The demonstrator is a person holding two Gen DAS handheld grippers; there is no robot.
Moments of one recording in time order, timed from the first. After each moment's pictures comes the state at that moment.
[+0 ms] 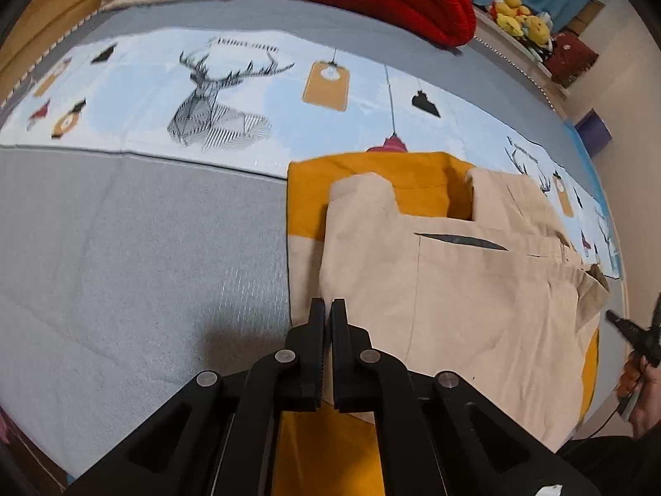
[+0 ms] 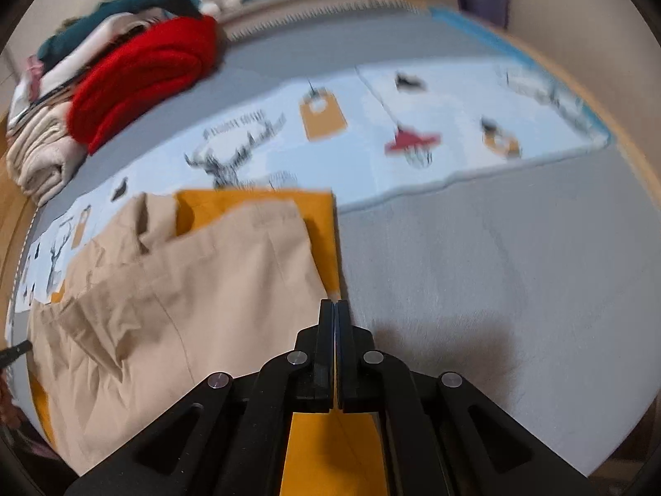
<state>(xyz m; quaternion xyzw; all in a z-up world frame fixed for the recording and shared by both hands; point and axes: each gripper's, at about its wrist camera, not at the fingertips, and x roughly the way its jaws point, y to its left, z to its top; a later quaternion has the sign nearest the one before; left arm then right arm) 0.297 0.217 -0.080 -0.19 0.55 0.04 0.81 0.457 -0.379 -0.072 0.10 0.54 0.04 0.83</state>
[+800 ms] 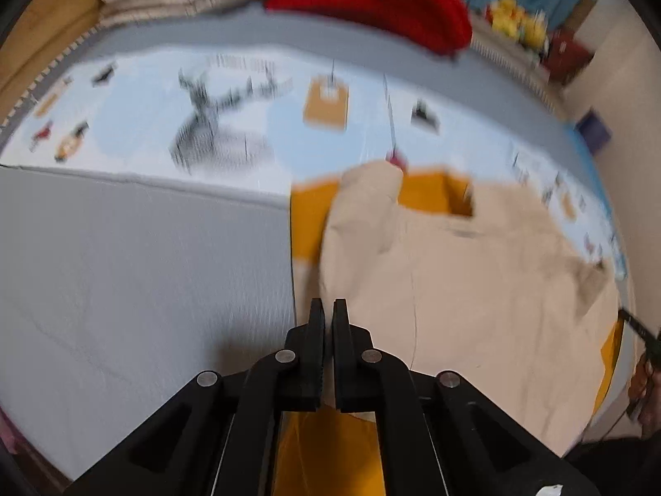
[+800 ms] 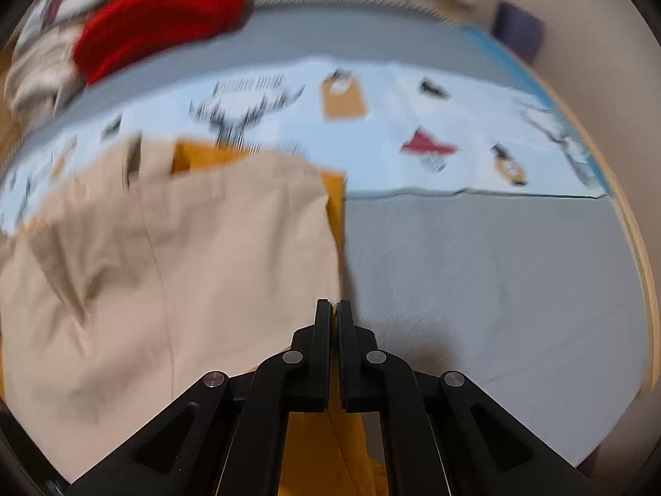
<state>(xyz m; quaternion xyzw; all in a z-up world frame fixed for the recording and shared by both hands) 0.298 0.219 -0.059 -0.17 0.51 0.05 0.84 0.448 -0.351 -0.044 -0.02 0.50 0.02 0.87</state>
